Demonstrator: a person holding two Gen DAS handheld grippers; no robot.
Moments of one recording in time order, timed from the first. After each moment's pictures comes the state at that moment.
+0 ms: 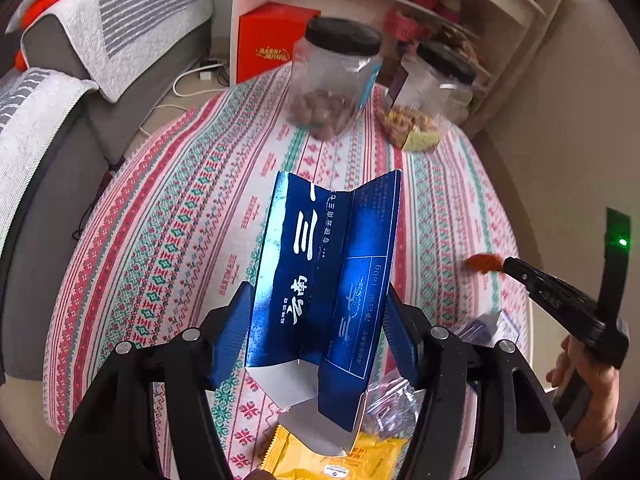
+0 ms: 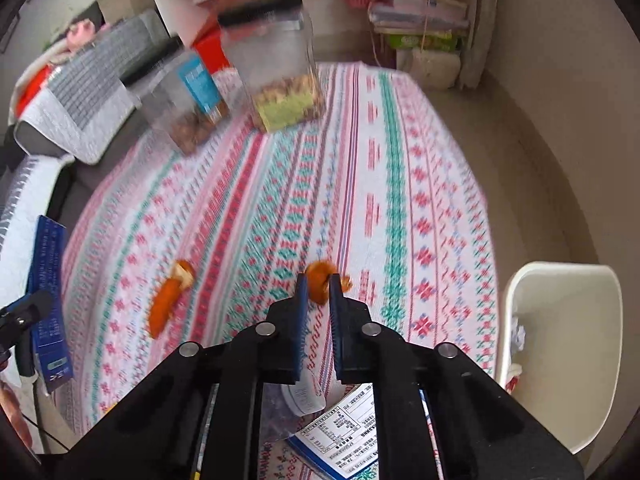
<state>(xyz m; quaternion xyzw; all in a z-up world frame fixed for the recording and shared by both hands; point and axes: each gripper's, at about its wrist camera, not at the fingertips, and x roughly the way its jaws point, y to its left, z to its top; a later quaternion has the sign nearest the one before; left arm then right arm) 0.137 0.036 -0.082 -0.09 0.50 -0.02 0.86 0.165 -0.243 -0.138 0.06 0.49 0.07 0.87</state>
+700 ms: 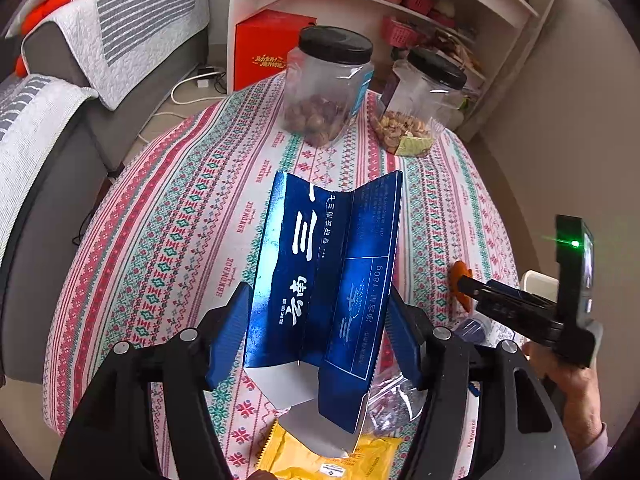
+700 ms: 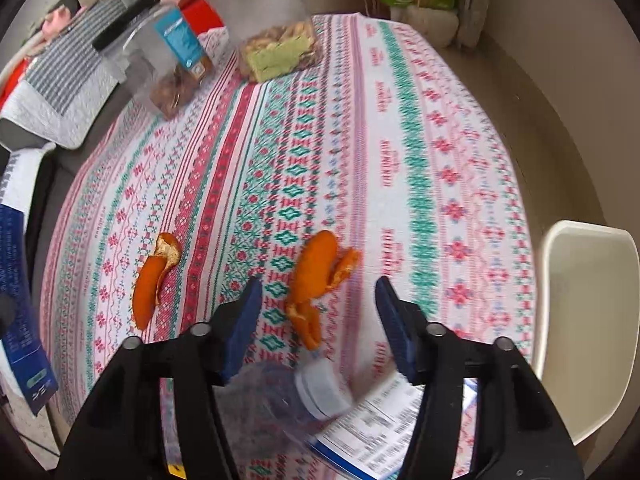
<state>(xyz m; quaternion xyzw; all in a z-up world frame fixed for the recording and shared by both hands) 0.133 0.031 -0.081 -0.08 0.49 -0.02 0.87 0.182 -0.214 -0.182 0.06 0.56 0.05 0.83</state>
